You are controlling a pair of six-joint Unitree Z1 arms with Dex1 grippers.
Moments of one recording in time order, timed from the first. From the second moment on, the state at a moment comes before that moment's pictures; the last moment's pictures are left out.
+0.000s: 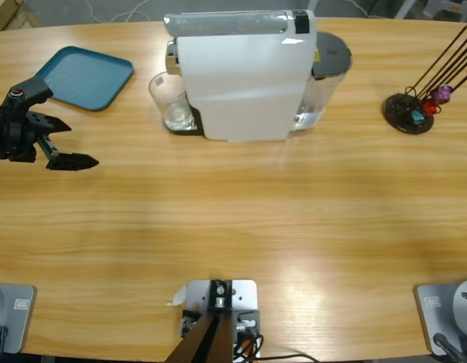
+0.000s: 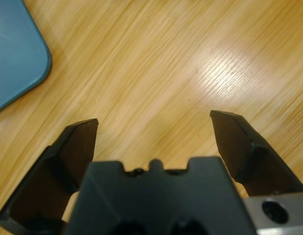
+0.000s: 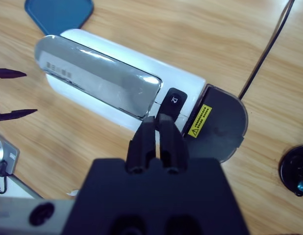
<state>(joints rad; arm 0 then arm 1) -0.42 1.45 -0.77 0.38 -0.14 0.40 0.60 1.78 -1.85 1.03 0.11 0.23</state>
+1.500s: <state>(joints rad) -0.42 1.47 -0.77 0.38 -0.13 0.40 0.58 1.85 -1.88 1.03 0.12 0.21</state>
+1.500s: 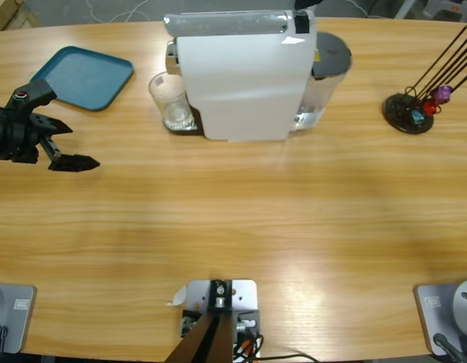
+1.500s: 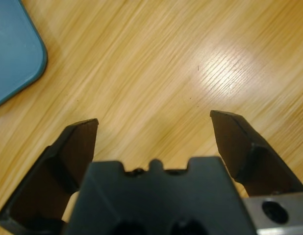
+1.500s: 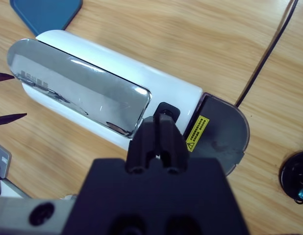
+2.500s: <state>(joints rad) -0.41 1.47 -0.77 0.38 -0.13 0.40 0.62 1.76 -2.01 1.08 0.12 0.06</state>
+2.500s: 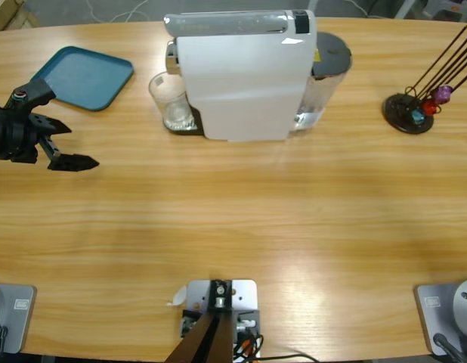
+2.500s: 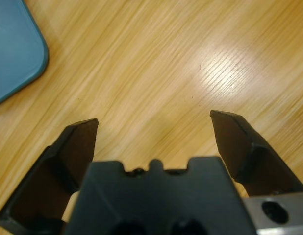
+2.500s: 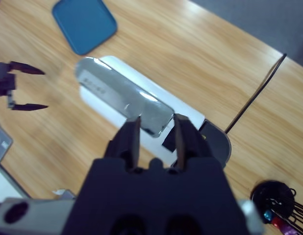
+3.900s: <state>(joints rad) -0.42 1.41 -0.76 0.38 -0.13 0.40 0.68 1.60 -1.72 1.10 0.07 0.14</state>
